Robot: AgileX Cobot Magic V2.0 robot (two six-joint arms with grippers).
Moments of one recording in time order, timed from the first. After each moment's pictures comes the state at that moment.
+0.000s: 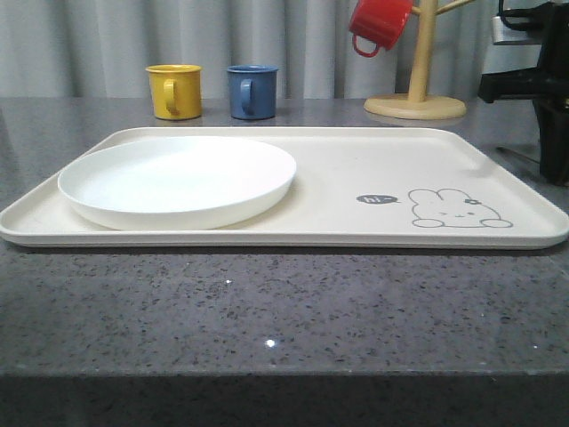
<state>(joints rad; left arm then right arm) -0.73 0.70 -0.88 0.08 0.84 -0.01 0.08 1.78 -1.42 -0.01 1.07 0.16</state>
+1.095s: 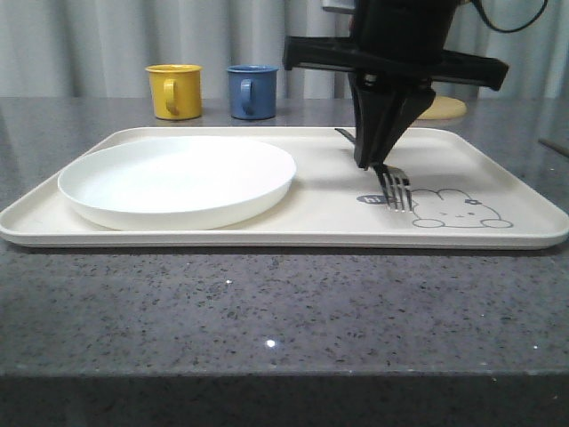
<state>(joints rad) -0.73 0.70 -0.88 0.08 0.84 -0.01 0.48 1.83 -1.55 0.05 1.05 0.48</state>
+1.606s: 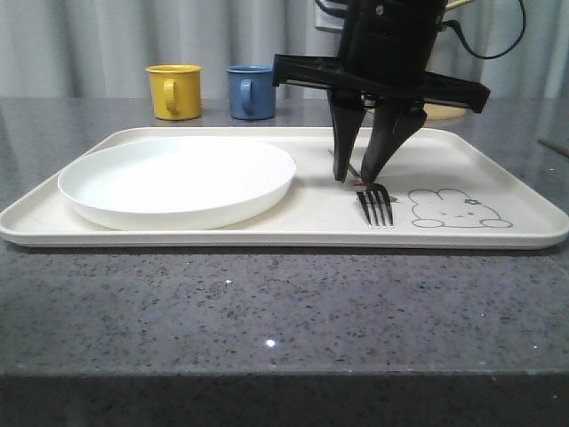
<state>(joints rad) -0.73 0.70 -0.88 0.08 0.83 -0.01 0.48 1.86 -1.55 0.06 1.03 0.47</state>
